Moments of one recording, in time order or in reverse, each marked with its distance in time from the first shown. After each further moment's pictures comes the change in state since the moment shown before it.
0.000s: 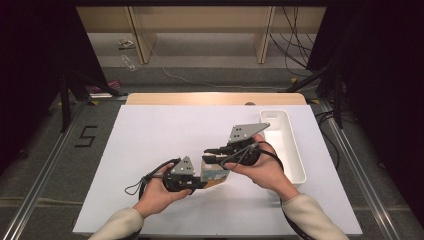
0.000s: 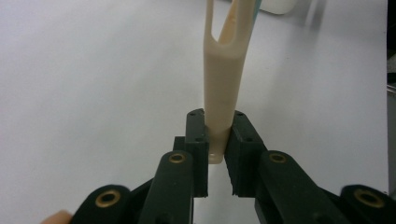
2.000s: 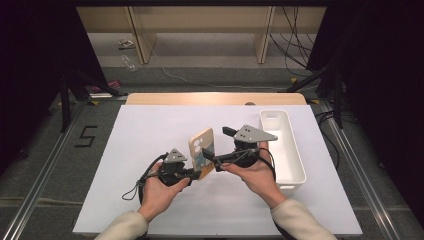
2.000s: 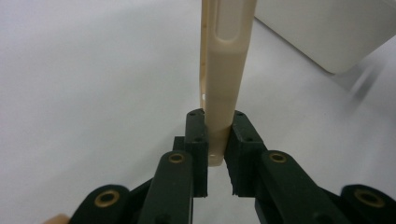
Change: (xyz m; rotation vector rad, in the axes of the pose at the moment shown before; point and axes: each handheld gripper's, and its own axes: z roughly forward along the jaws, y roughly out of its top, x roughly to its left) left arm 0.001 0.007 -0.013 -0.065 0.178 -0.345; right arm -0.002 -0.018 0.013 -0.276 -0.334 0.078
